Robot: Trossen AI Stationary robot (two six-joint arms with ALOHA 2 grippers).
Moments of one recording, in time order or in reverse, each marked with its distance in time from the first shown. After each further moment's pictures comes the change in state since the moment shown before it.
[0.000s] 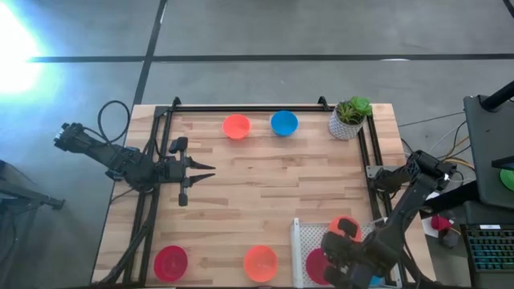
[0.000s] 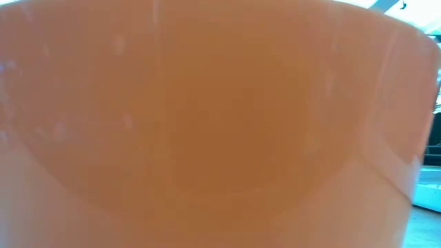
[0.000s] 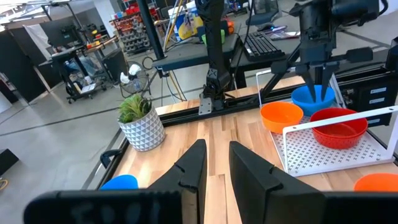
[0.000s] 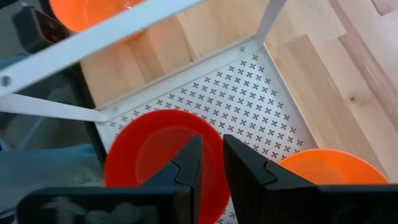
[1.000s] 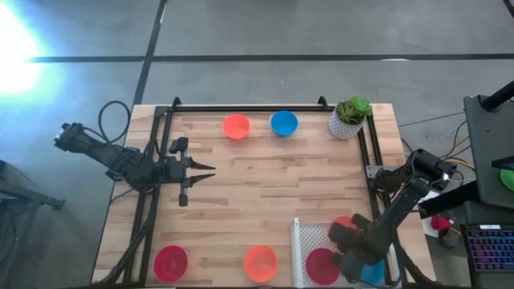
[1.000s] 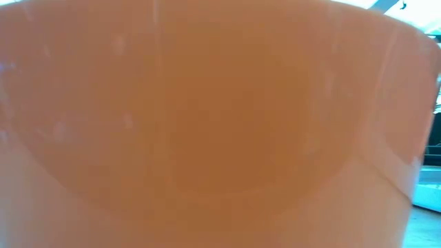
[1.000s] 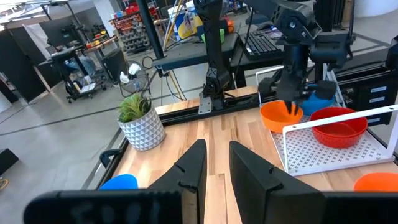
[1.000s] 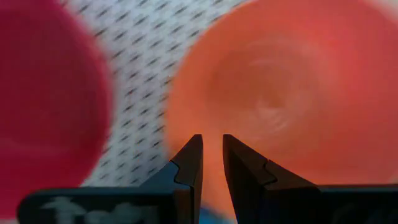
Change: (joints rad) left arm 0.000 0.003 0.000 0.000 0.000 0.000; right arm -0.007 -0.018 -0.318 0.074 -0.354 0.158
